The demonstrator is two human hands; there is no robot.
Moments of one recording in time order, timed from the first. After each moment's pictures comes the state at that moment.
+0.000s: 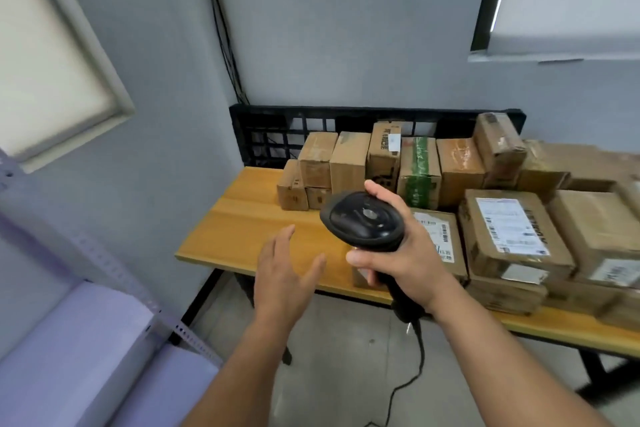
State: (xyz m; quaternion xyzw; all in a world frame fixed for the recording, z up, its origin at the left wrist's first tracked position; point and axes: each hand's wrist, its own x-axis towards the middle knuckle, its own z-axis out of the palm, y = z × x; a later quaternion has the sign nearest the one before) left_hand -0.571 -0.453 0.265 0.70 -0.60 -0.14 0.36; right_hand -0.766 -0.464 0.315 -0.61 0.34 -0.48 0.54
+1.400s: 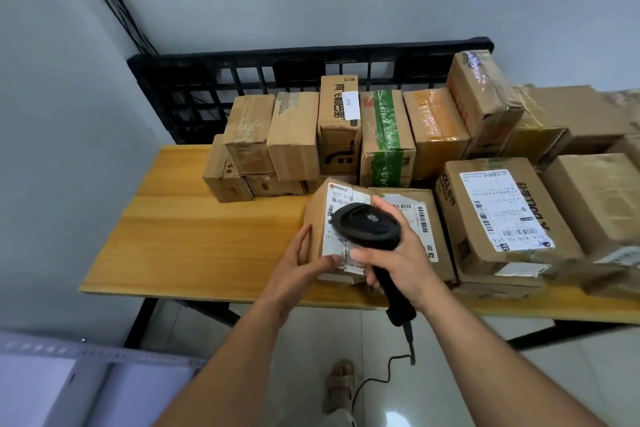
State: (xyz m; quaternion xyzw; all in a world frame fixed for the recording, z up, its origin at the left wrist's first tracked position) left_hand -0.611 -0.575 0.197 0.59 -0.45 -0.62 0.25; right_hand -0.801 -0.557 0.219 -0.42 0.51 -0.47 0.59
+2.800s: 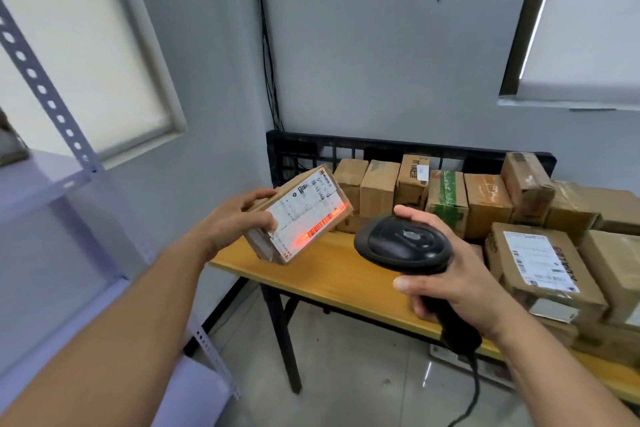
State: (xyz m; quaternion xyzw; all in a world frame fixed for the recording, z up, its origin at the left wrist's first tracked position) left_hand -0.452 -0.458 0.384 0.62 -0.59 -0.39 0.34; right_hand -0.780 -0.432 0.351 -0.66 0.31 -0.39 0.57
